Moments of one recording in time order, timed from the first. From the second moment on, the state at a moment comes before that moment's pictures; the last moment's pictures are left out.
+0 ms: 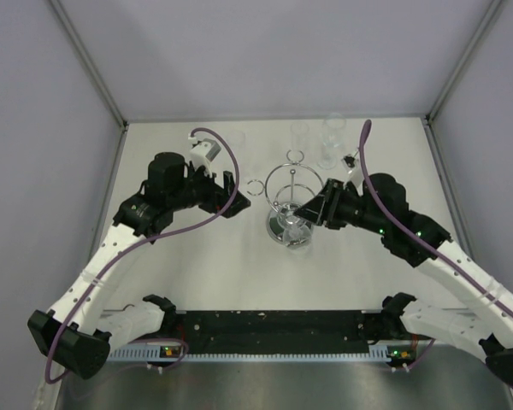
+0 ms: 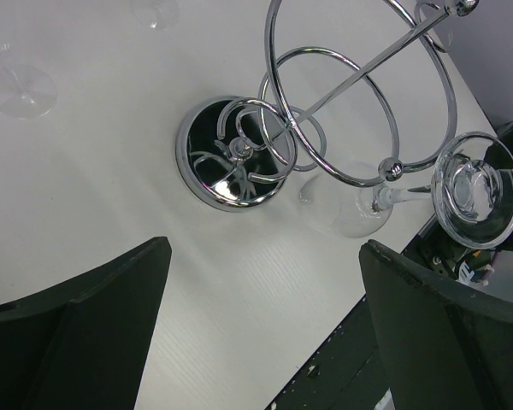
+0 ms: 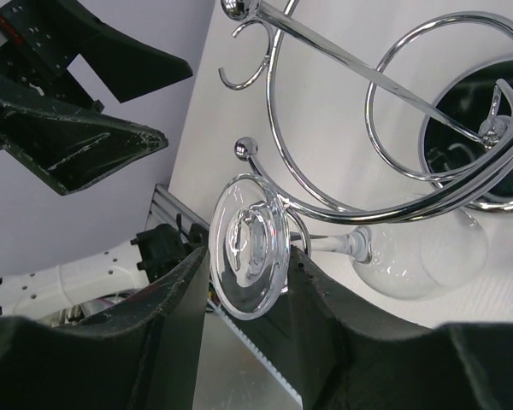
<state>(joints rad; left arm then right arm) -0.43 1.05 1.10 -0.52 0.43 -0.26 0.72 0.90 0.98 -0.45 -0.19 0.83</state>
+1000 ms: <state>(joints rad) -0.43 1.05 1.10 -0.52 0.43 -0.26 0.72 0.89 0.91 -0.32 -0.19 0.92</state>
